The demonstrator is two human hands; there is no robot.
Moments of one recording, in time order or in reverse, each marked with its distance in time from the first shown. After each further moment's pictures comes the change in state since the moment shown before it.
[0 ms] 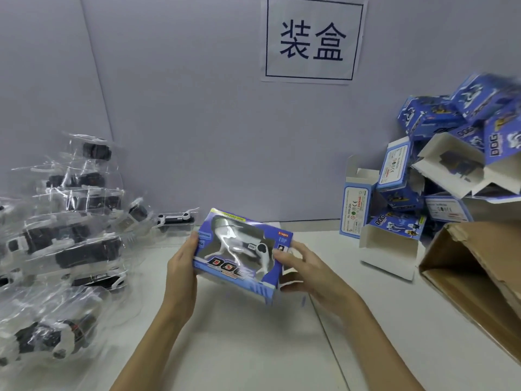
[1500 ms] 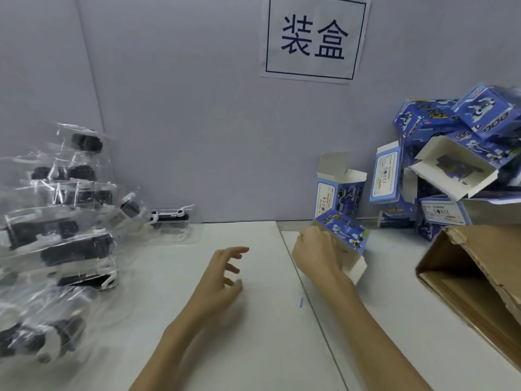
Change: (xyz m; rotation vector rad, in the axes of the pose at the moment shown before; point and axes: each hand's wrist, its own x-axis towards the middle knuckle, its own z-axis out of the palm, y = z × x) left_hand -0.017 -0.025 0.023 0.677 -0.391 0.200; right_hand 0.034 -0.025 -0.008 -1.216 0.628 -0.004
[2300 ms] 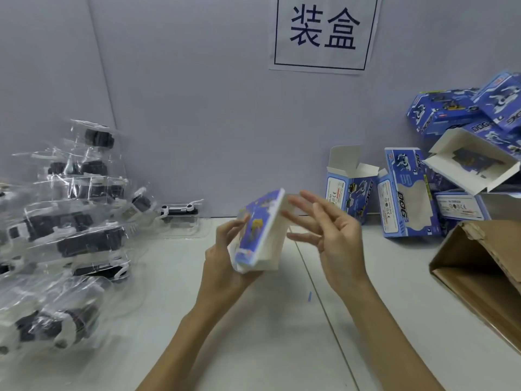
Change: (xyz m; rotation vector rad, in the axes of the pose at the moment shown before) left_hand 0.006 0.017 0.002 -0.062 0.310 0.273; right_hand -0.033 -0.007 -0.028 1.675 -0.076 -0.196
